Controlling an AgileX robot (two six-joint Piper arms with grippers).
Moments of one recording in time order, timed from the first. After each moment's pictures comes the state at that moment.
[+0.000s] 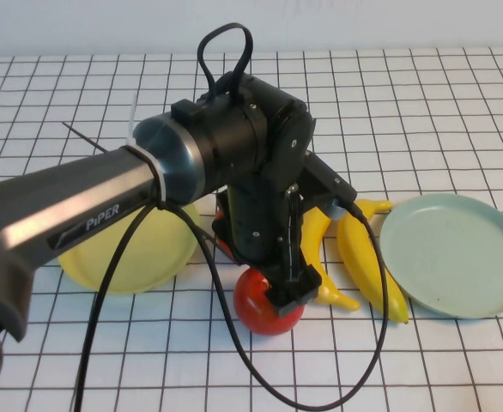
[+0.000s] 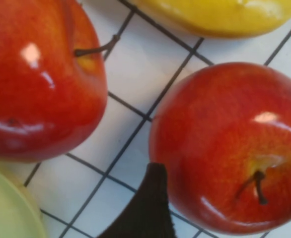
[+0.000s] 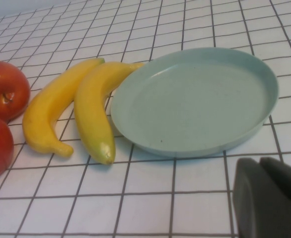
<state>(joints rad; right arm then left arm) 0.12 -0.01 0.03 0.29 0.36 -0.03 -0.78 1.96 -1.63 0.01 1.23 0.25</state>
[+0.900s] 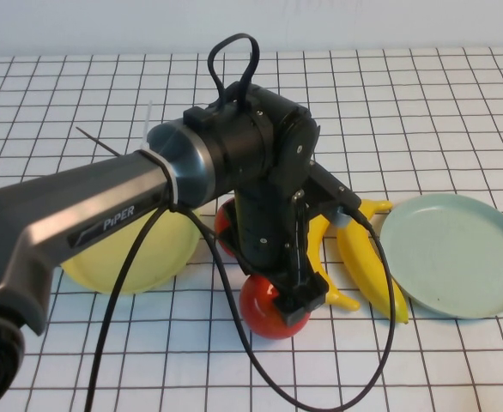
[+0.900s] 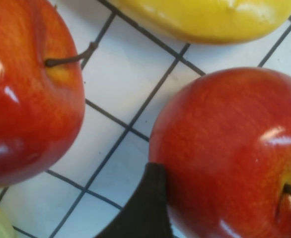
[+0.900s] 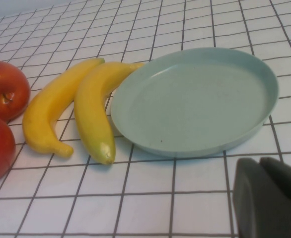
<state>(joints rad) 0.12 -0.01 0.03 0.29 0.36 -0.03 -0.78 2.00 -1.64 -0.02 1.22 0.26</state>
